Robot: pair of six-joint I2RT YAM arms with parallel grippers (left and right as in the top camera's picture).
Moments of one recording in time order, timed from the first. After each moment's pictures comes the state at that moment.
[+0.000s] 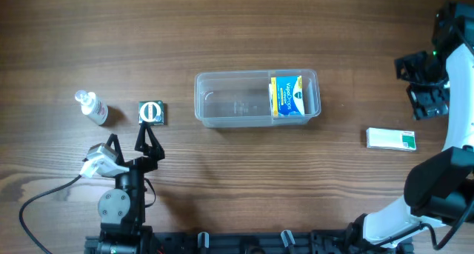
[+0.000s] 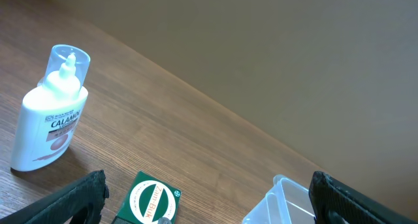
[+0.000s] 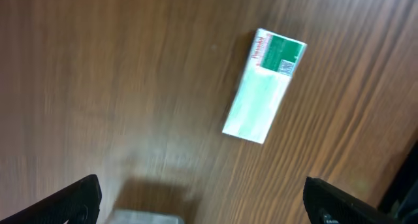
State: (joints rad) left arm -0.09 0.01 0.01 -0.05 -0.22 -0.57; right arm -0.30 1.80 1.71 -1.44 0.11 1.10
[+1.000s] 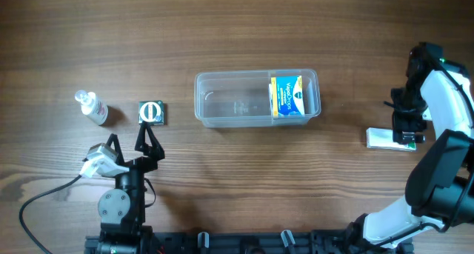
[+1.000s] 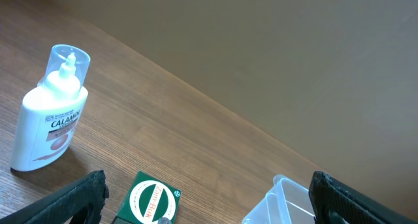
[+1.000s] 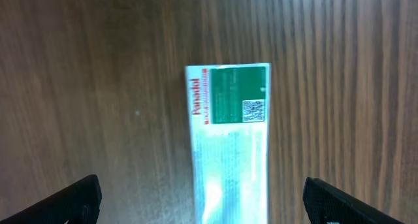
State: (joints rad) left arm -0.09 0.01 0.01 -0.05 -0.22 -0.57; right arm -0.32 1.80 1.27 -1.08 0.27 1.38
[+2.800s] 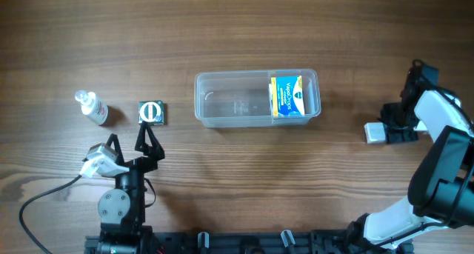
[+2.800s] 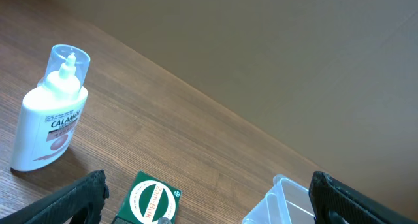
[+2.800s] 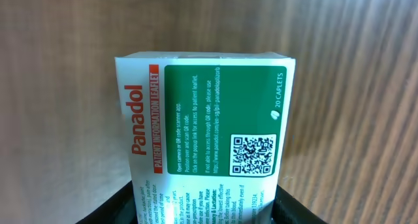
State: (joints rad) left arm -0.09 0.01 0.01 -0.05 -0.22 -0.57; right arm -0.37 1.80 1.07 -0.76 0.13 1.11
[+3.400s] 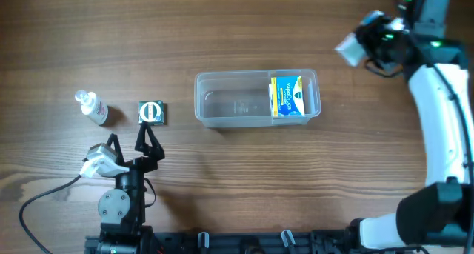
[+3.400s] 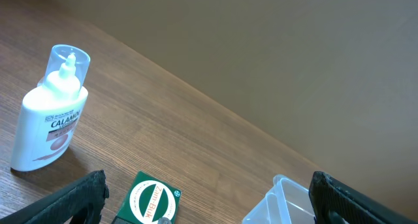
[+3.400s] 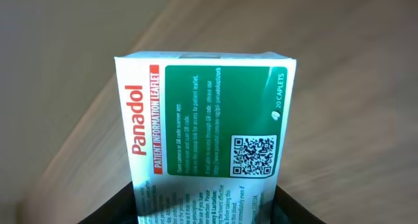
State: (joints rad) left arm -0.09 0.01 0.01 -0.05 -0.22 -0.57; right arm -0.04 1.63 1.51 -0.76 -0.18 0.70
